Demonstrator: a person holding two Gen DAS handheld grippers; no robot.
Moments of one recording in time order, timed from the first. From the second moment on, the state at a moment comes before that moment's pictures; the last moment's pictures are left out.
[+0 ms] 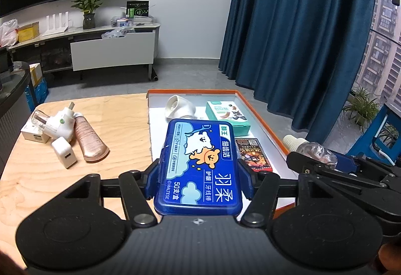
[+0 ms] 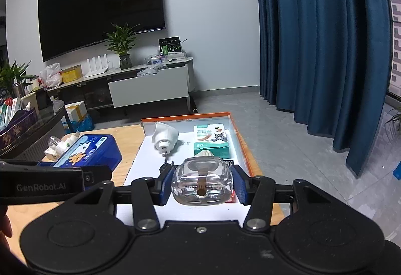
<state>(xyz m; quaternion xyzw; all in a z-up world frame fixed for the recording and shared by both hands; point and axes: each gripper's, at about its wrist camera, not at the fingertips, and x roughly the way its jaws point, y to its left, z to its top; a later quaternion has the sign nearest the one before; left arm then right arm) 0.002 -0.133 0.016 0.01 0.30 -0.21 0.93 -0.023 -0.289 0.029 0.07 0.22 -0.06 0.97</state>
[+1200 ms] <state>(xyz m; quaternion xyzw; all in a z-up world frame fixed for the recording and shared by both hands) 0.001 -0.127 0.020 -0.01 0.29 -0.19 0.94 -0.025 -0.287 0.034 0.07 0.21 -0.05 0.97</state>
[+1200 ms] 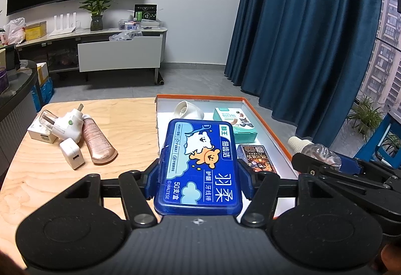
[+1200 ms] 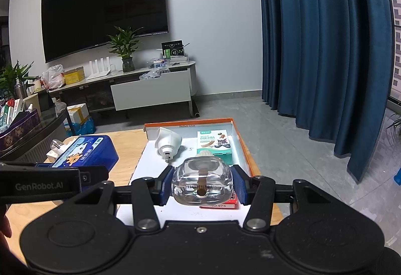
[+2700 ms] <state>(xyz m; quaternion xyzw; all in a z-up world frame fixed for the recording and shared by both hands) 0.006 -0.124 0.021 -0.02 0.29 -0.19 0.94 -0.027 -0.290 0.037 0.06 0.21 -0.05 0.97</state>
